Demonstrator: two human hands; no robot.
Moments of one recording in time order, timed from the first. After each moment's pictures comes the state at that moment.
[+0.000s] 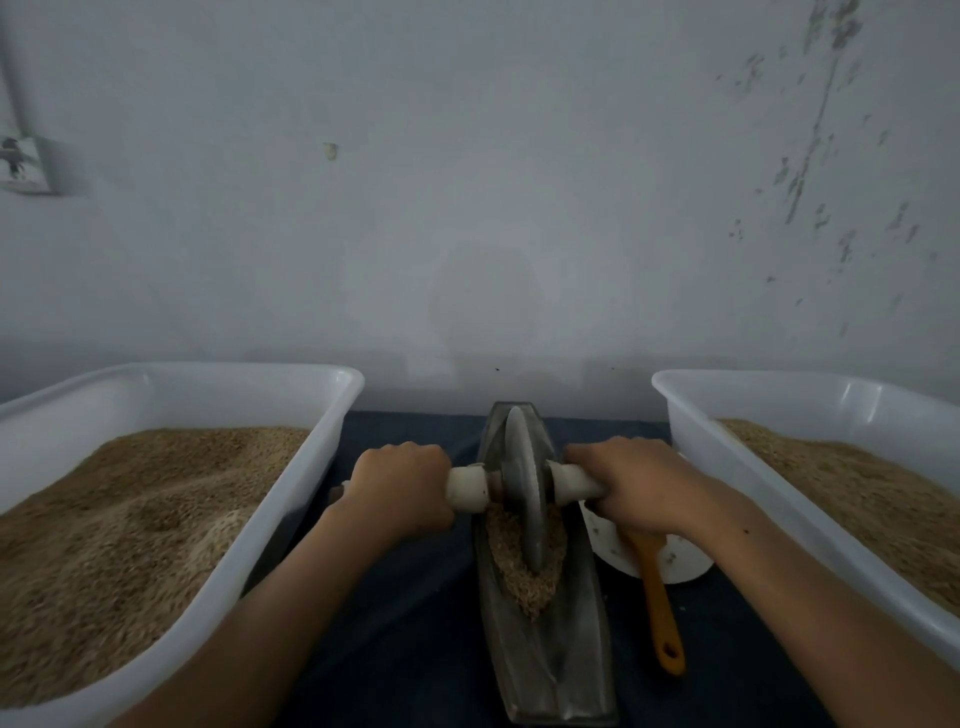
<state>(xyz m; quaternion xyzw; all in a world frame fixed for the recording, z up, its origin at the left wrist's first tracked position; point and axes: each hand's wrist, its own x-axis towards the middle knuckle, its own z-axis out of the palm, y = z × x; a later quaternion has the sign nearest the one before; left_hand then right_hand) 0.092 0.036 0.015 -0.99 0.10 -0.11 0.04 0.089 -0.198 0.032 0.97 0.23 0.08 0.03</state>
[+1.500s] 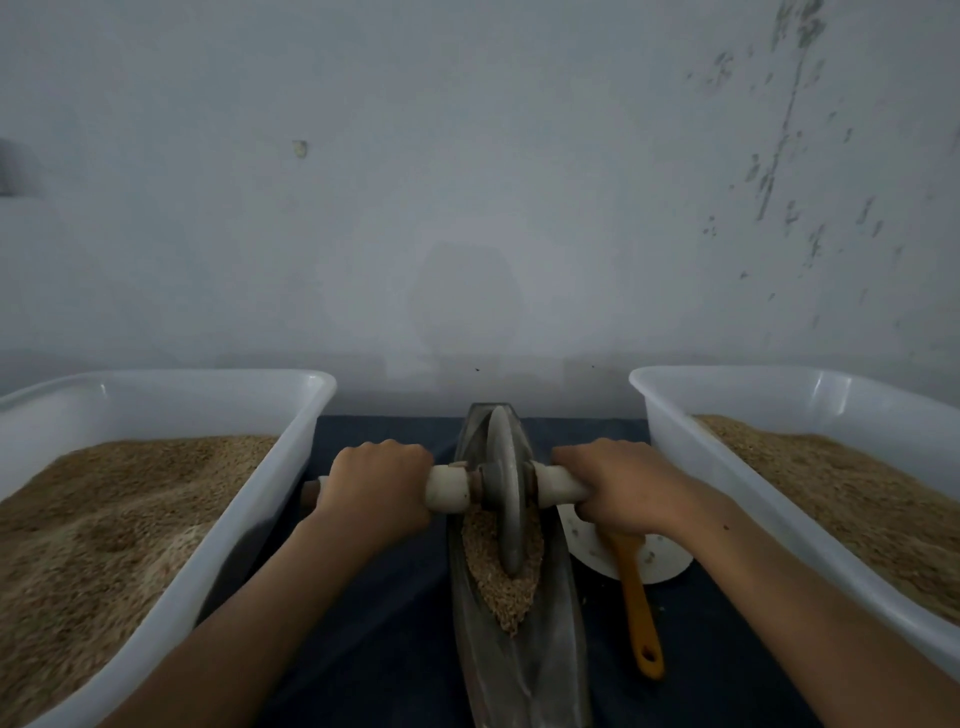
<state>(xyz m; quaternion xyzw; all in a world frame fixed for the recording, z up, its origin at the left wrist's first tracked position) 0.093 0.032 0.015 -0.98 0.12 -0.17 0.05 0.087 -0.203 0.032 0.98 0.21 0.06 0.02</state>
